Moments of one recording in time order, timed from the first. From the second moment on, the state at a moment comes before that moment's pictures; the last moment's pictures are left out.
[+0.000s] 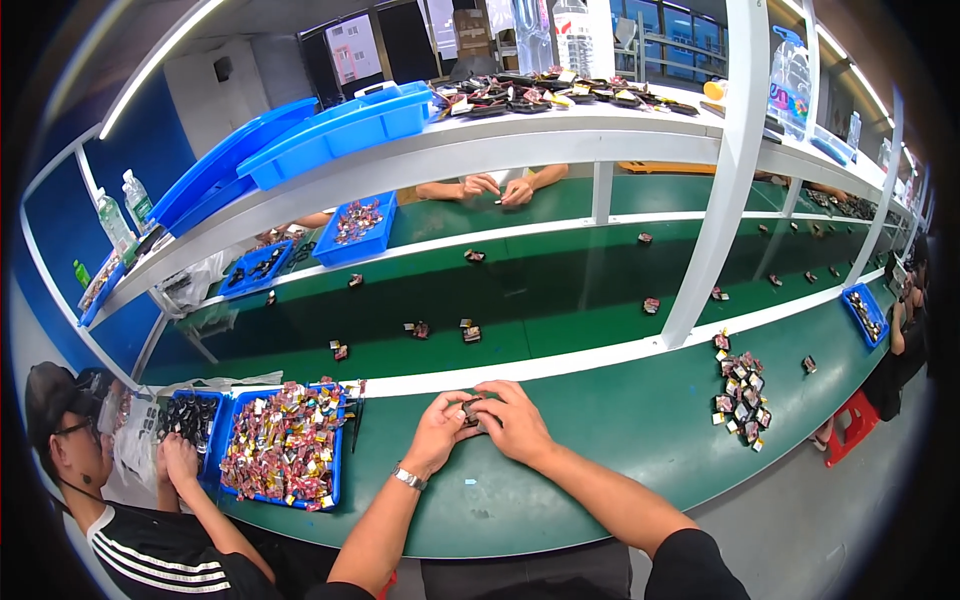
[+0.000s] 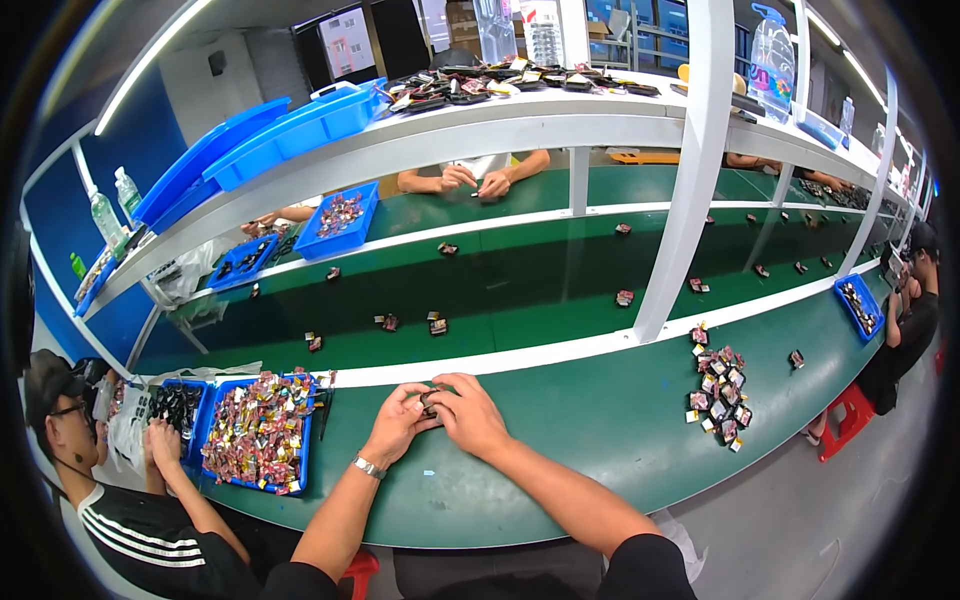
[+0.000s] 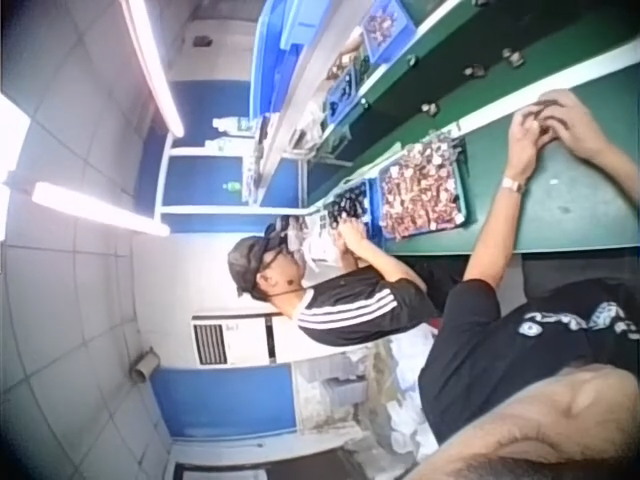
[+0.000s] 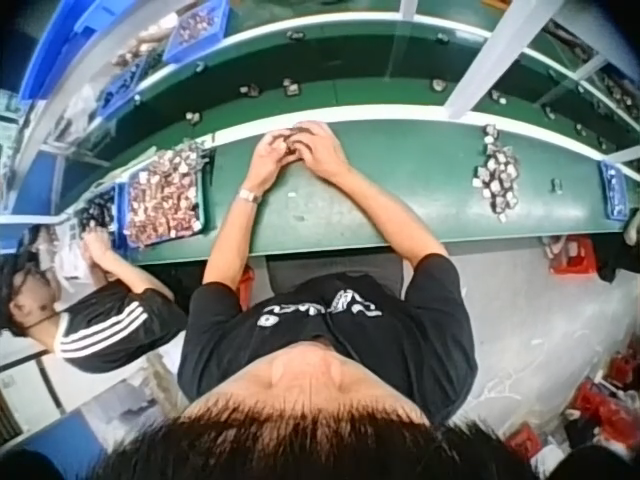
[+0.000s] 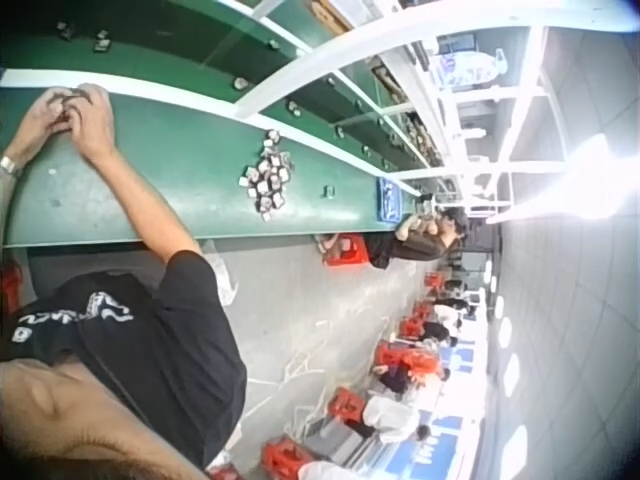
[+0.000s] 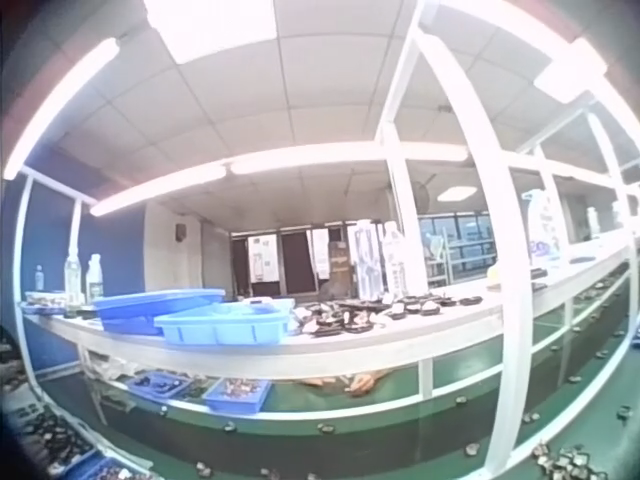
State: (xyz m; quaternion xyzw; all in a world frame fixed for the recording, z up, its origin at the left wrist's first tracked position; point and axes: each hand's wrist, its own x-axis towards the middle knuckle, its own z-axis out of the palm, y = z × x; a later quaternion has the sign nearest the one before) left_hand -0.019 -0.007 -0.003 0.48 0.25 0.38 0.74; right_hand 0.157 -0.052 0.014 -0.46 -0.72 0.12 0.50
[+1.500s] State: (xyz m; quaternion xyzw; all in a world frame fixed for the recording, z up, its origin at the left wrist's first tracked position) left_hand -0.012 -0.011 -0.003 0.49 0.32 0.40 0.71; right_hand 0.157 -0.047 0.012 -0.49 -0.65 0.24 0.53
